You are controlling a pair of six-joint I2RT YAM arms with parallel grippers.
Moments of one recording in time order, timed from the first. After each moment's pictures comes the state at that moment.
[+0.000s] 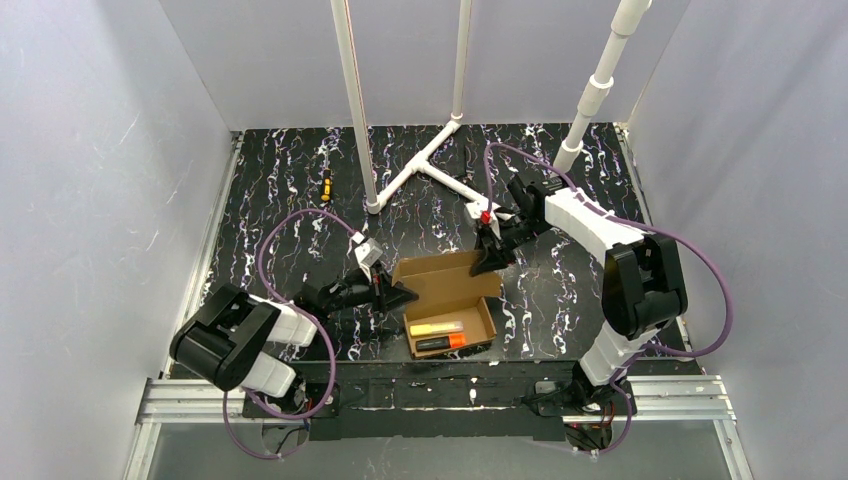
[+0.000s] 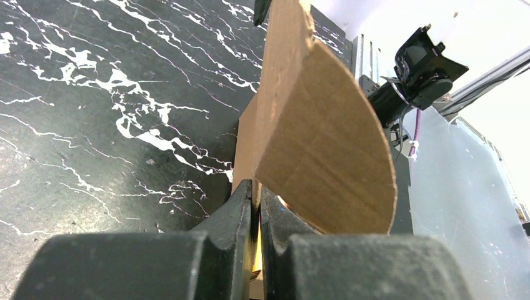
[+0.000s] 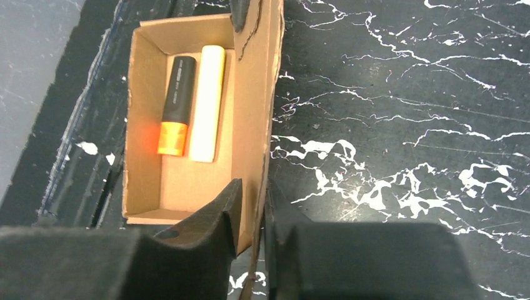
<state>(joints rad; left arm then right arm) -0.50 1.45 0.19 1.15 0.79 -0.45 0.39 1.70 1.27 -1.09 -1.12 -1.38</state>
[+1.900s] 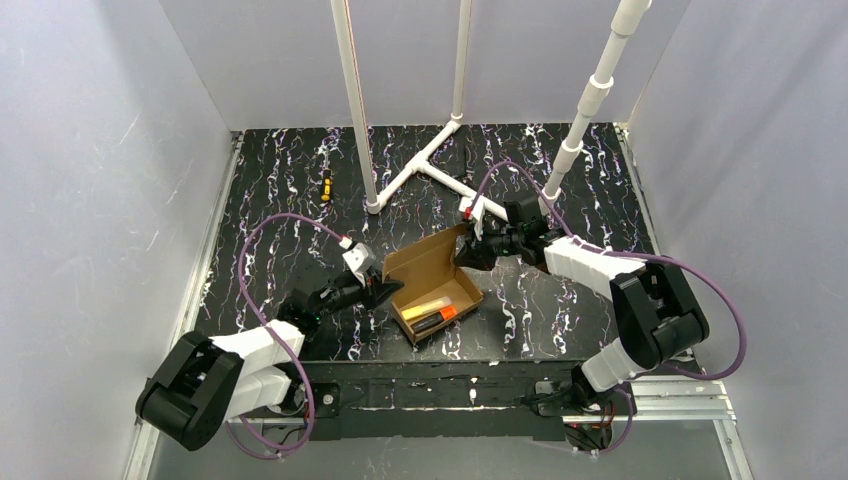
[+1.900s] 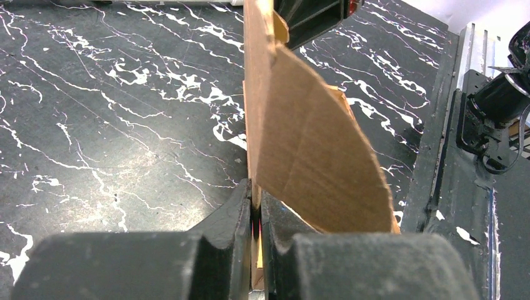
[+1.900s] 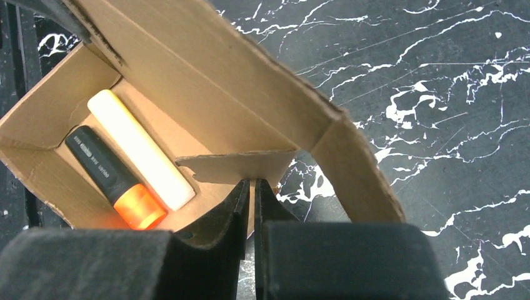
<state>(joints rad) -0.50 1.13 0.16 0.84 0.58 -0.14 0.49 1.53 0.81 0.04 -0.78 -0.35</state>
